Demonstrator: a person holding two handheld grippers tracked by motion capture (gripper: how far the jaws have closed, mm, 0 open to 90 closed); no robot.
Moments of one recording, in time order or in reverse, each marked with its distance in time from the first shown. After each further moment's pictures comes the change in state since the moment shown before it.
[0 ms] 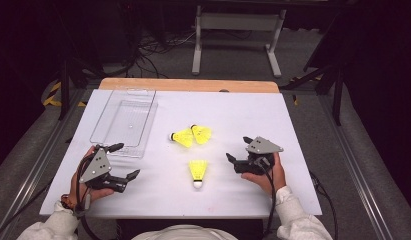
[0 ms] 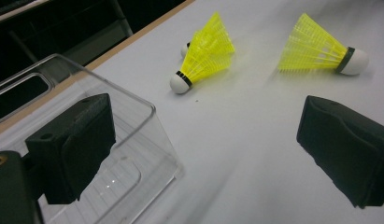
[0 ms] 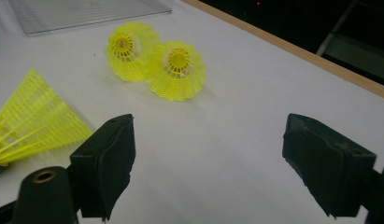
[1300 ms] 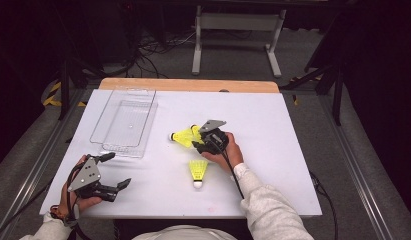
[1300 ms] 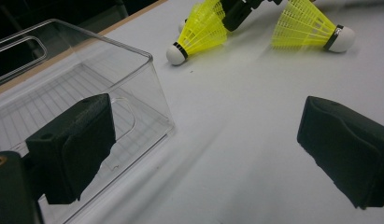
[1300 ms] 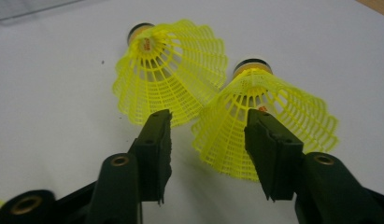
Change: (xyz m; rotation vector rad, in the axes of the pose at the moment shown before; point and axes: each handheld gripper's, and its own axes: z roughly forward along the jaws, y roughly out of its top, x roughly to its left) left arm -0.001 -0.022 -0.015 0.019 -0.012 -0.054; right arm 0.030 0.045 0.128 0.223 0.135 -0.011
